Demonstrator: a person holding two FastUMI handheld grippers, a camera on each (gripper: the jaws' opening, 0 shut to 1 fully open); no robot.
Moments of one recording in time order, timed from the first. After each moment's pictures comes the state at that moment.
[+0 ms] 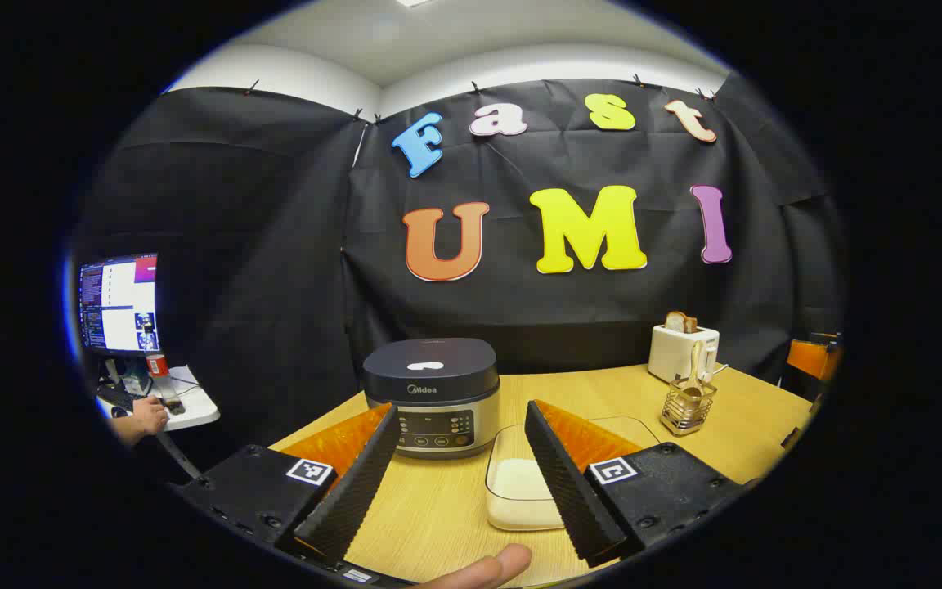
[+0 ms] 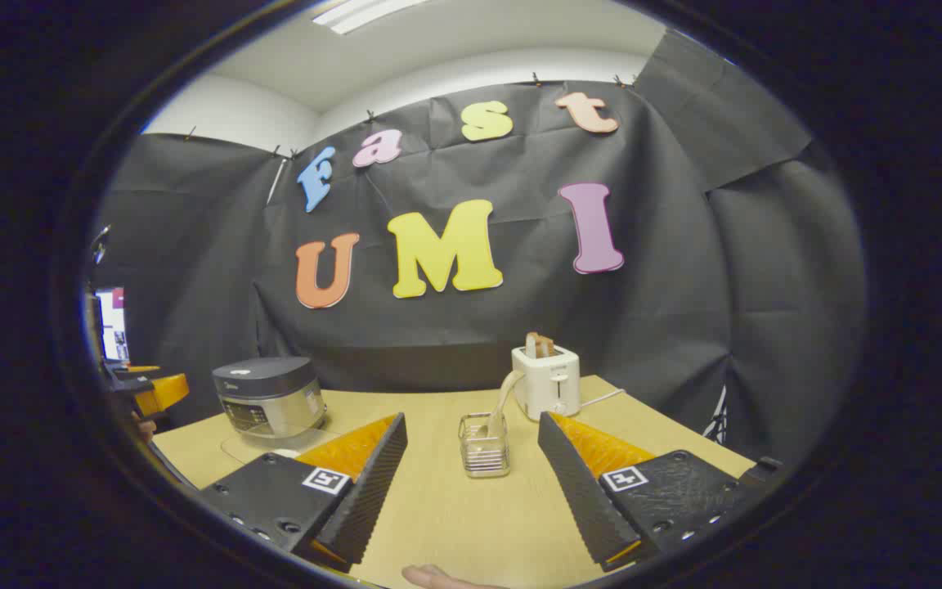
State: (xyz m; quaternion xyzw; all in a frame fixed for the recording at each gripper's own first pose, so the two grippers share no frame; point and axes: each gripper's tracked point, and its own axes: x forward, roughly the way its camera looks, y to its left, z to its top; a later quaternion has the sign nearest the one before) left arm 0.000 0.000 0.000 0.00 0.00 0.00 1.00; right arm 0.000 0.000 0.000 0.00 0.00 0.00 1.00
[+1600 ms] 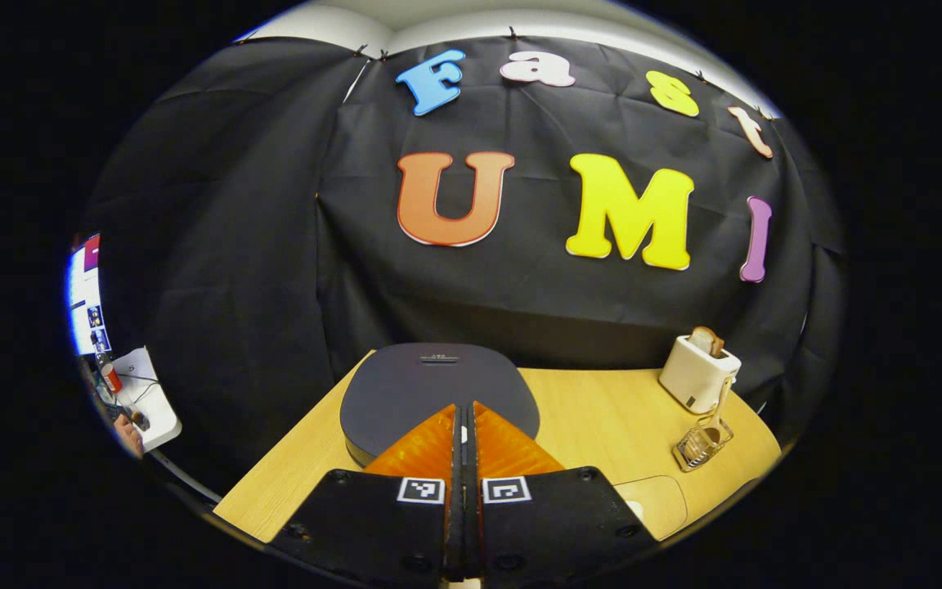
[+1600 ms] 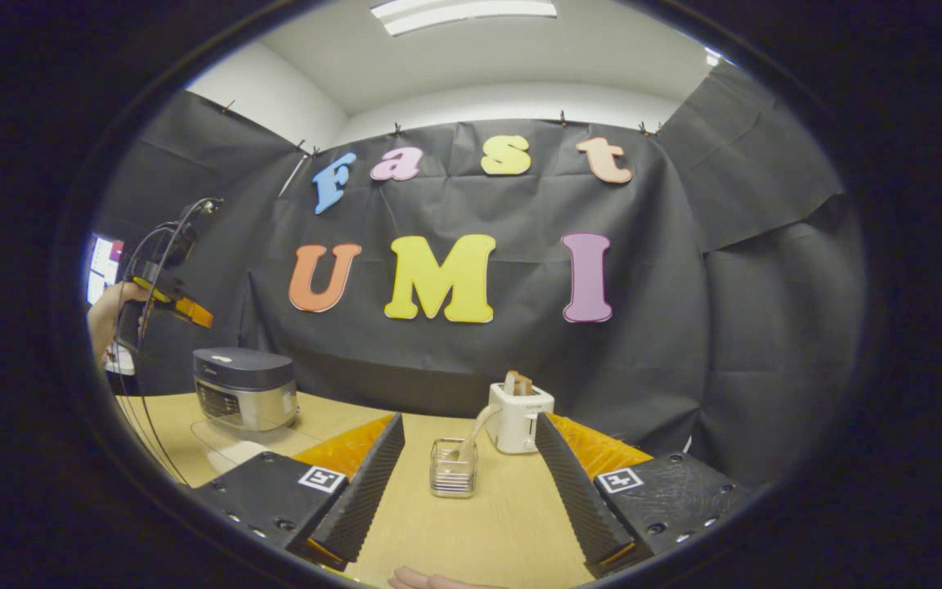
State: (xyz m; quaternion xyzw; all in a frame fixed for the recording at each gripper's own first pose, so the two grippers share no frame) left arm 0.175 0.064 0.030 -0.05 0.14 -0.03 0.99; right arm -0.005 0.010 0.011 -0.09 -0.06 -0.03 0.99
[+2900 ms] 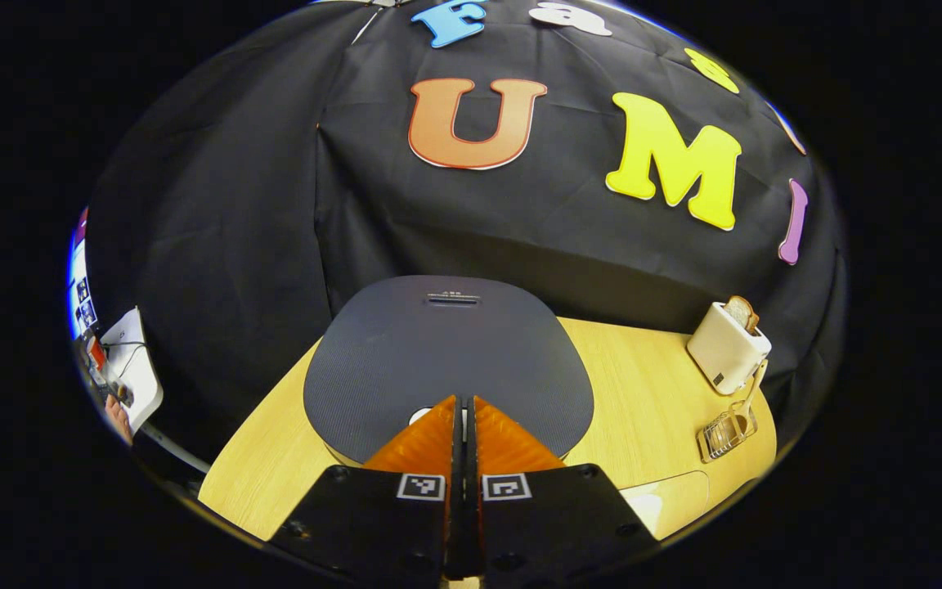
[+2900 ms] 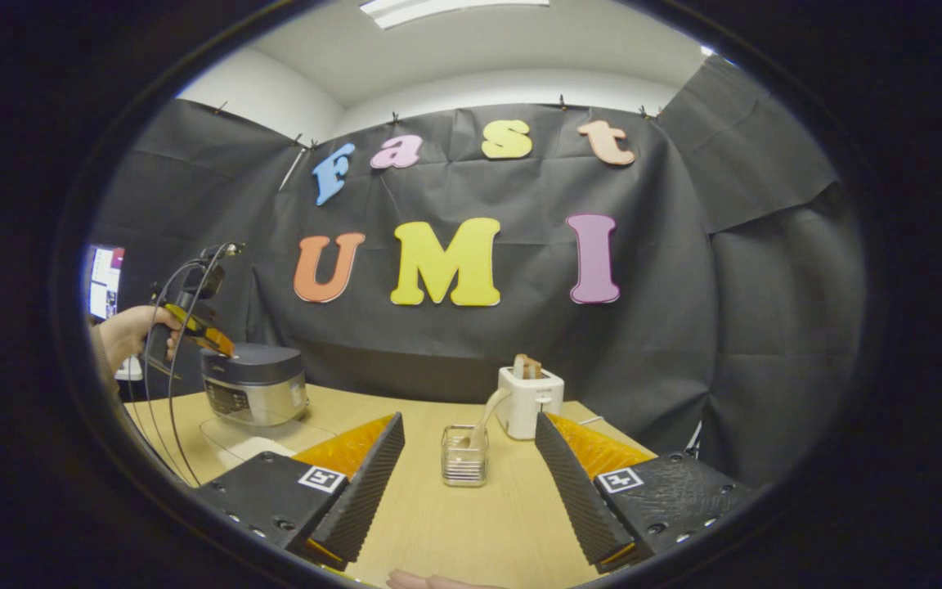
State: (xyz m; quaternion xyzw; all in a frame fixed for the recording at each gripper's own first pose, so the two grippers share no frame) left arm 0.215 0.063 -0.021 -0.07 0.22 -0.03 0.97; right arm -0.006 0.016 0.006 -0.08 -0.04 -0.02 1.00
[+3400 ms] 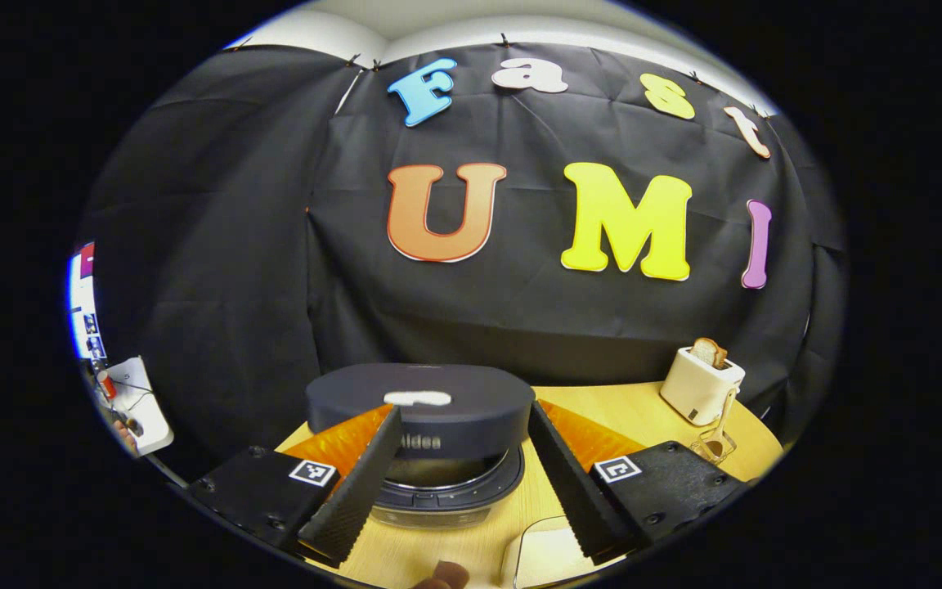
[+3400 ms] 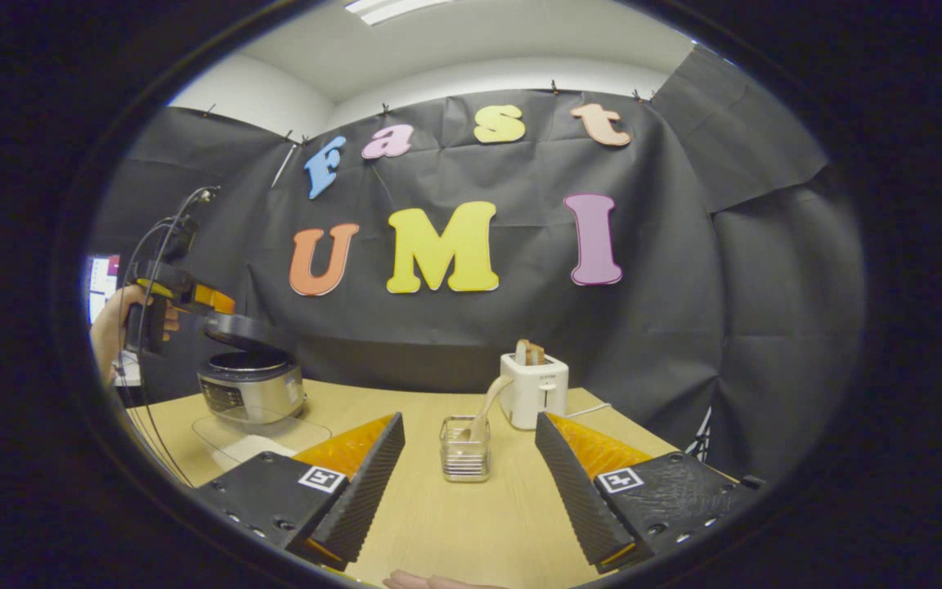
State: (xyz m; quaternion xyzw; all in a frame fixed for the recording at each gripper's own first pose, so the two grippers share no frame) left arm 0.172 0.049 0.056 -0.04 0.09 -0.02 1.00; right arm 0.028 0.000 -0.015 -0.06 -0.01 -0.02 1.00
